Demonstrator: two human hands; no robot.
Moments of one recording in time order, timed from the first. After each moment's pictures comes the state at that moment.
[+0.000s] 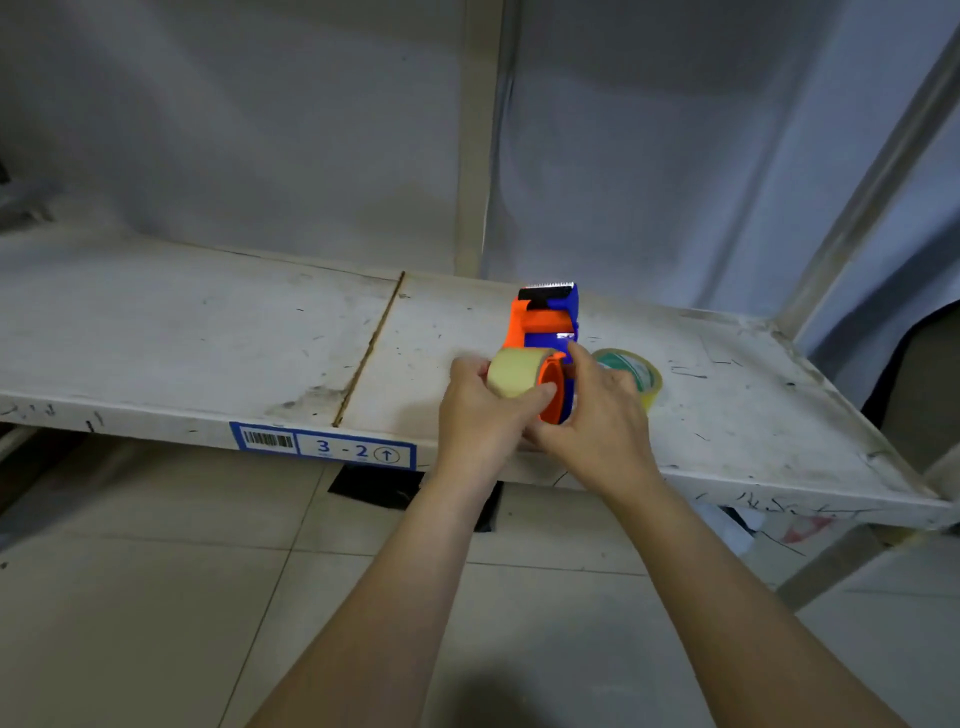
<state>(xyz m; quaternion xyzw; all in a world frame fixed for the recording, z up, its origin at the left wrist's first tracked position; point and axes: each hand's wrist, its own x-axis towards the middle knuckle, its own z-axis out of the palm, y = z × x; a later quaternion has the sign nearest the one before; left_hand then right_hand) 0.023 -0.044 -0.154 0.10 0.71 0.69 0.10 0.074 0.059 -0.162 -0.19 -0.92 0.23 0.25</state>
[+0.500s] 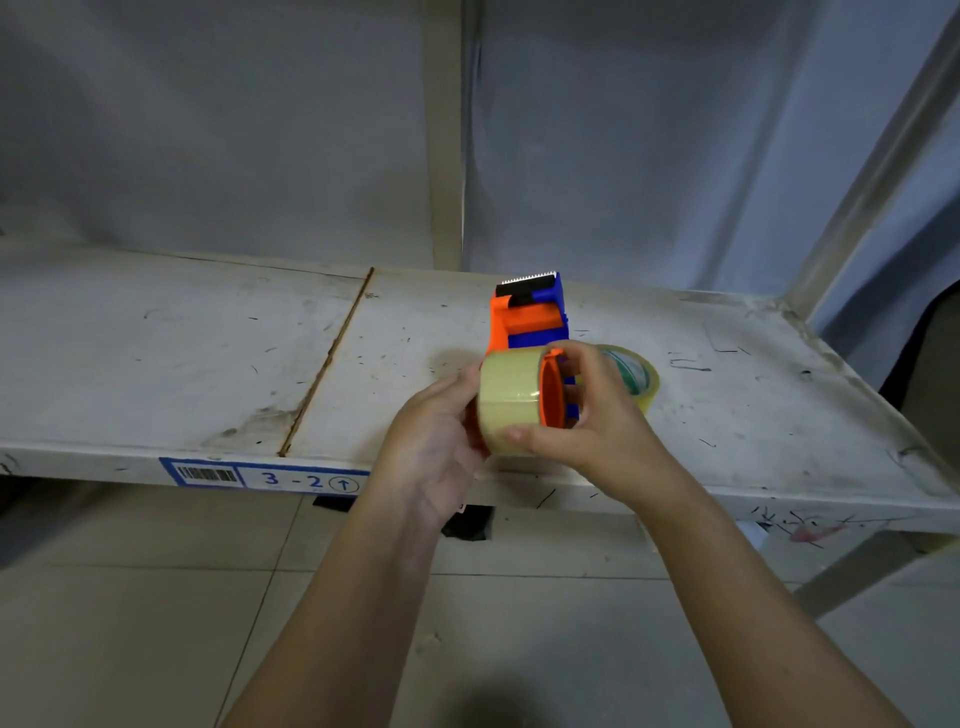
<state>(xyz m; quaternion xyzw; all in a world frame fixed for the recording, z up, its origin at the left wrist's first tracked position) -0.003 -0.030 -0.161 0.02 0.51 0.81 0.31 0.065 0.105 -0.168 -0.12 -0.85 0.49 0.16</state>
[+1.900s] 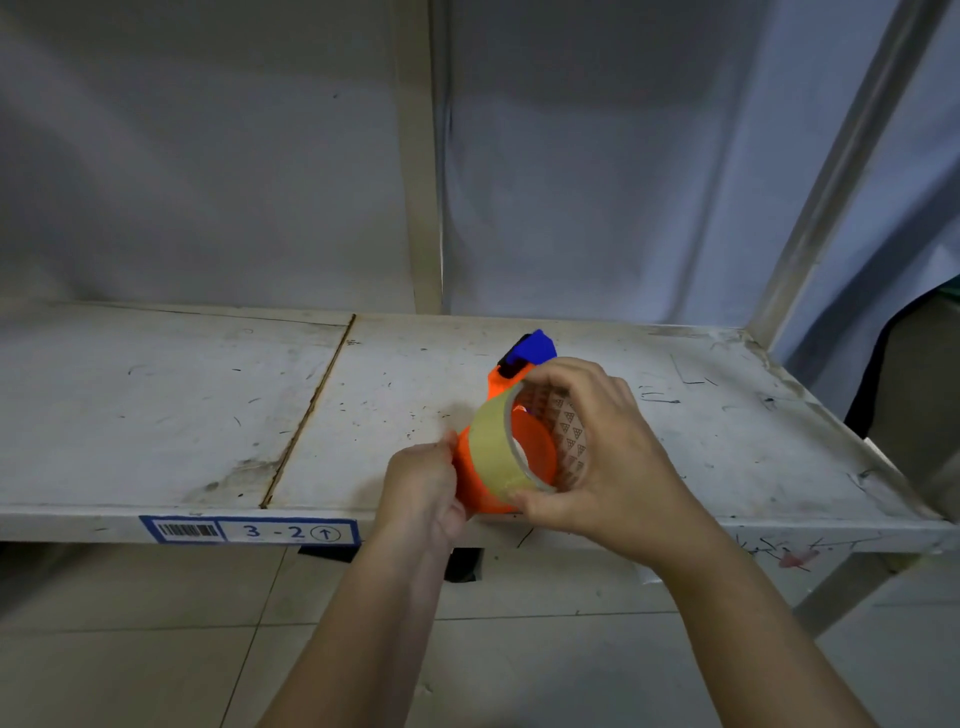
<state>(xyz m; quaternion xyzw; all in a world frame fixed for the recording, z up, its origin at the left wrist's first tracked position) -0.013 -0.002 -0.167 -0.17 0.54 0.77 0.30 0.106 0.097 -0.118 -0.02 -0.91 0.33 0.25</state>
